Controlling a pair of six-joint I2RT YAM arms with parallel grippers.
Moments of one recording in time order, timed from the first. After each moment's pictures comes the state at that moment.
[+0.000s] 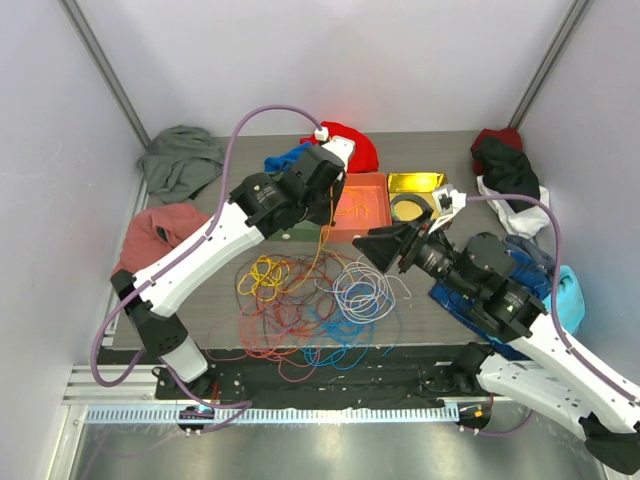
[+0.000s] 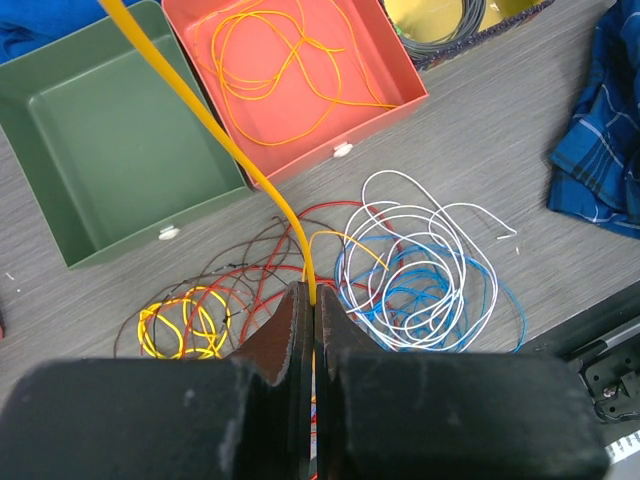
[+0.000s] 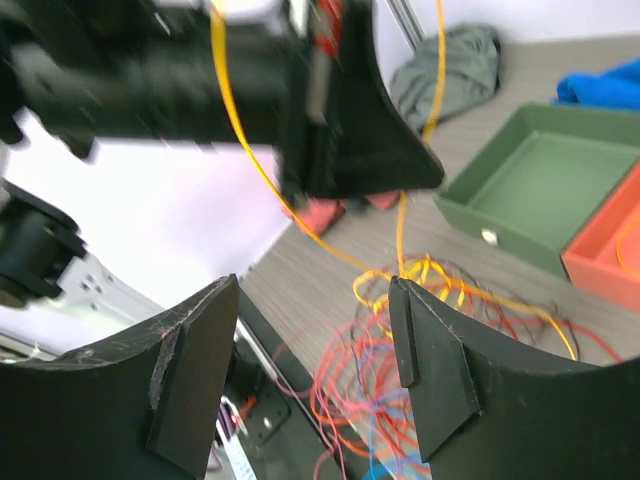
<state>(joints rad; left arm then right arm) -0.91 1.64 1.87 -0.97 -0.29 -0.31 0.78 0.71 0.83 -0.04 -0.09 0.60</state>
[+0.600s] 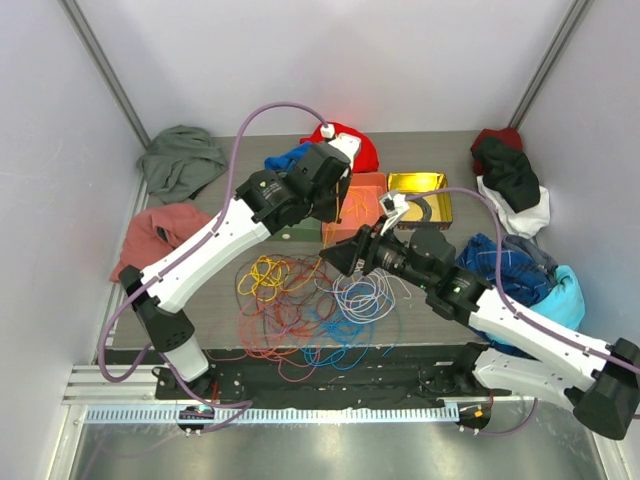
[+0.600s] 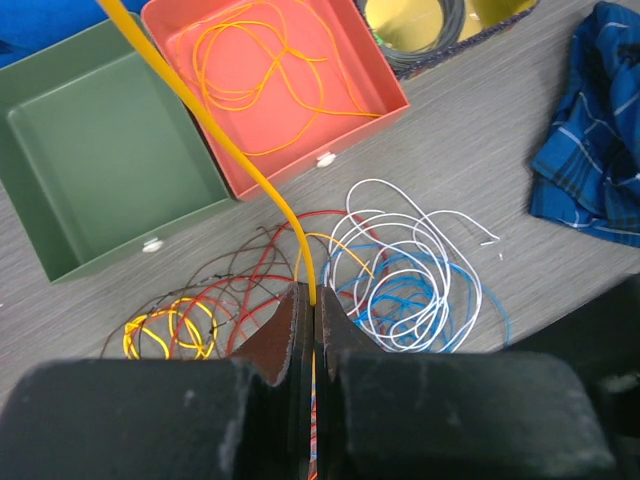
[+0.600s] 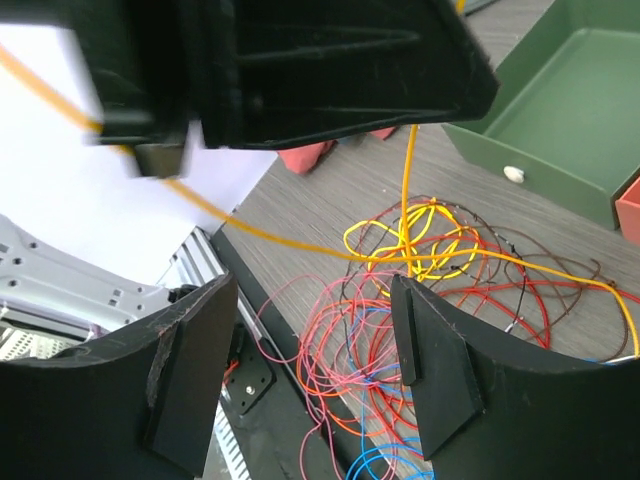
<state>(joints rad) -0.91 1.67 1.92 -0.97 -0.28 -0.31 0.83 0.94 0.73 0.15 -0.13 0.62</state>
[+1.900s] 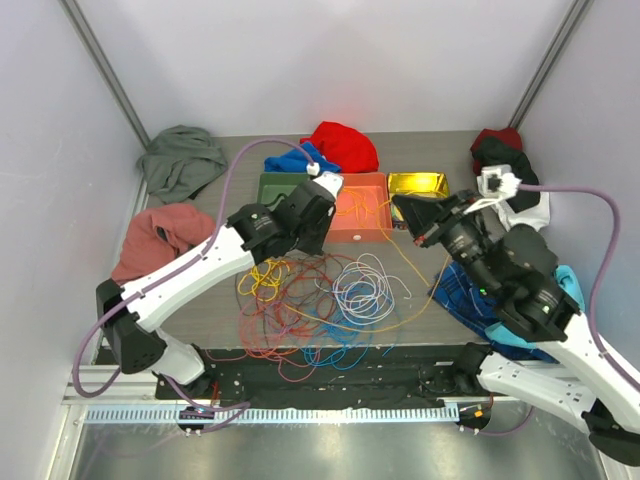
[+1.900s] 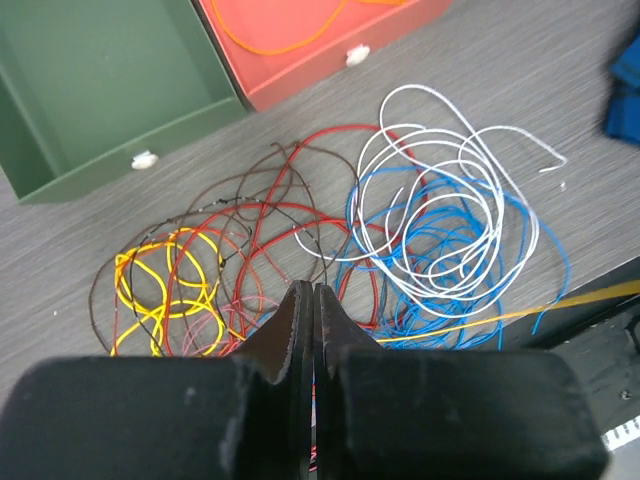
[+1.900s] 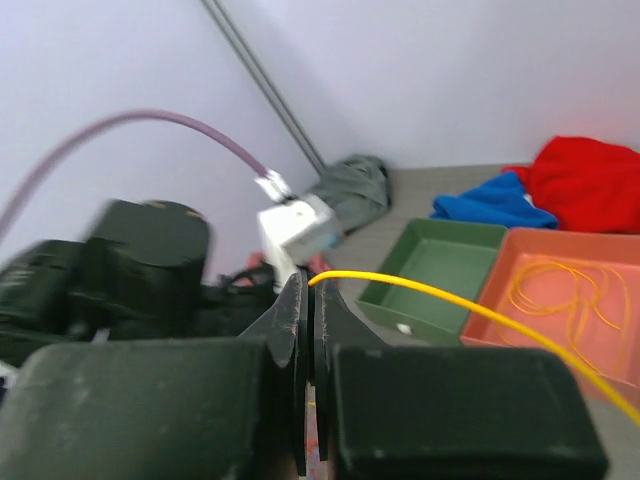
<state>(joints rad) -0.93 1.49 1.51 -0.85 -0.28 -0.35 0.84 0.71 1.07 -0.16 0.29 0.49</state>
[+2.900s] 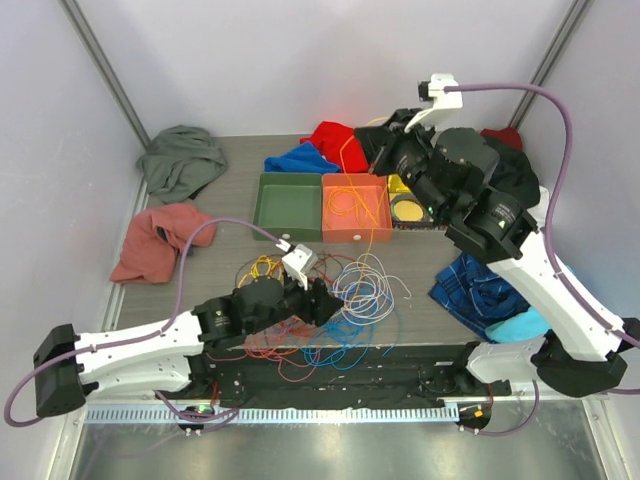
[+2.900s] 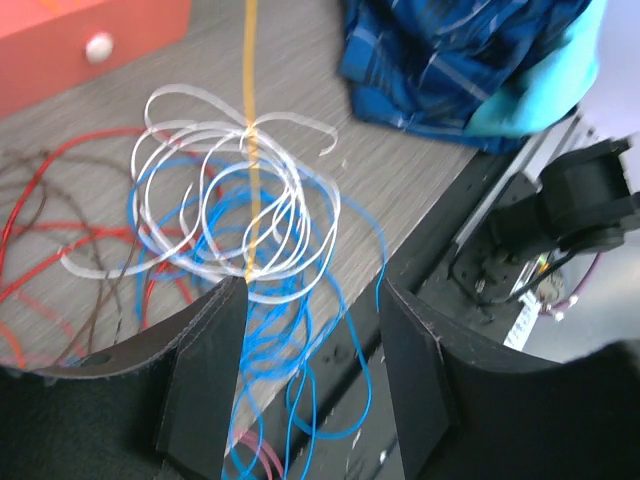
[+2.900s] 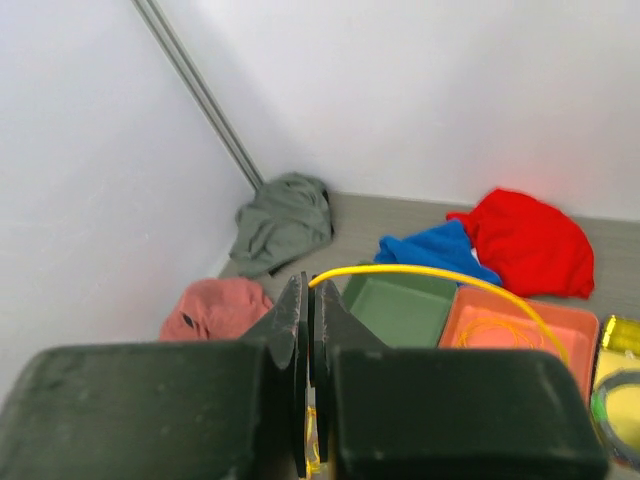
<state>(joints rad) -1.15 0.94 0.60 0.01 -0.18 -0.49 0.84 1.25 1.69 -0.38 0.38 0.33</state>
